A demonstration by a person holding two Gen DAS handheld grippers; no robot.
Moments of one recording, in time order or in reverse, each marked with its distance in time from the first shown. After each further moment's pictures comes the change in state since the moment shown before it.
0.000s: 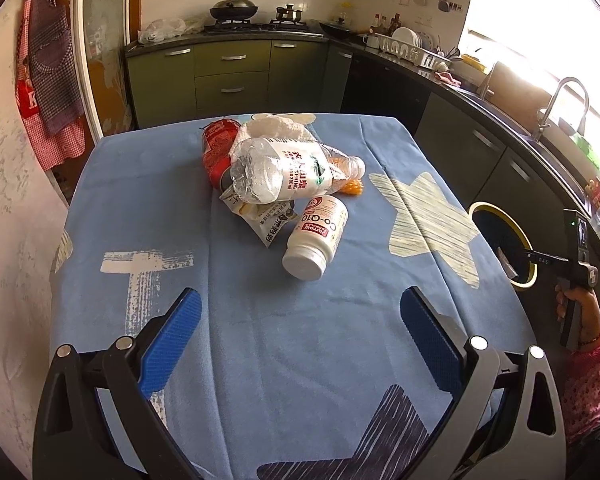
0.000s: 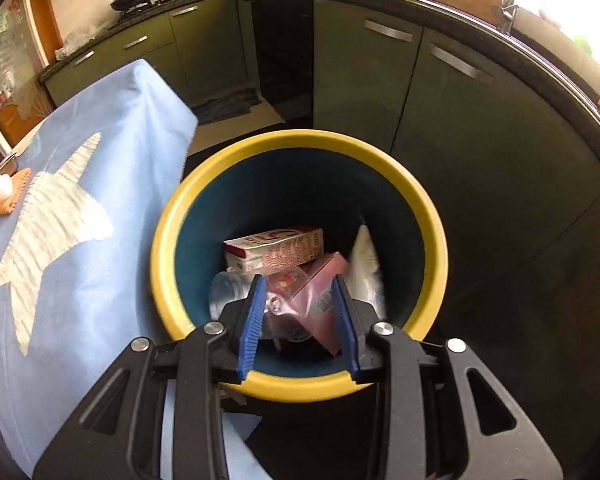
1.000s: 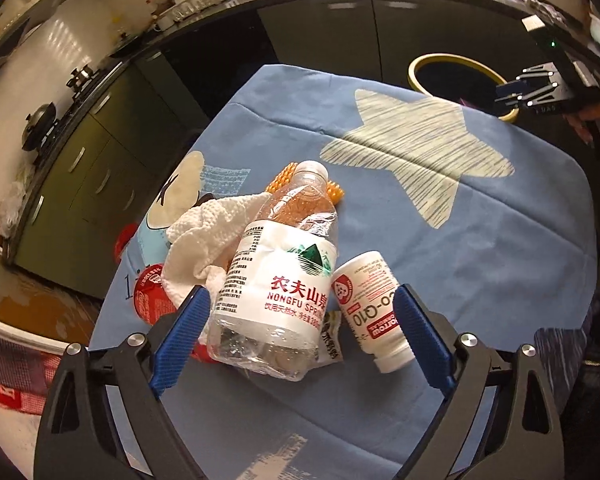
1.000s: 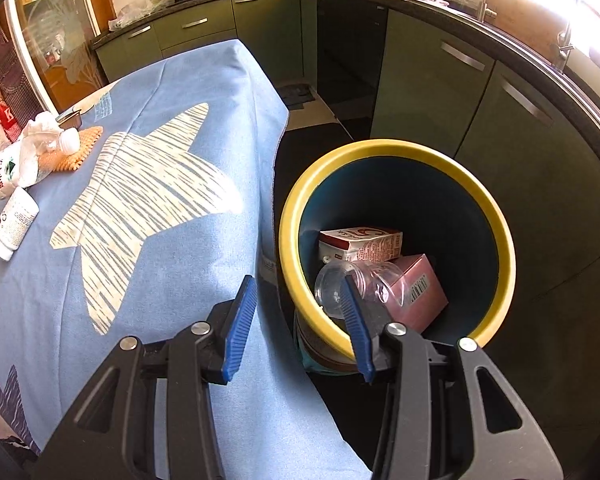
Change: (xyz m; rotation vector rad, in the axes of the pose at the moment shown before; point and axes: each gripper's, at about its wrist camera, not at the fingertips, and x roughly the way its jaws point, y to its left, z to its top) left arm 0.103 -0.022 0.116 0.905 0.194 -0.140; right arm -0.019 0.077 -0.008 -0.130 0.013 0.094
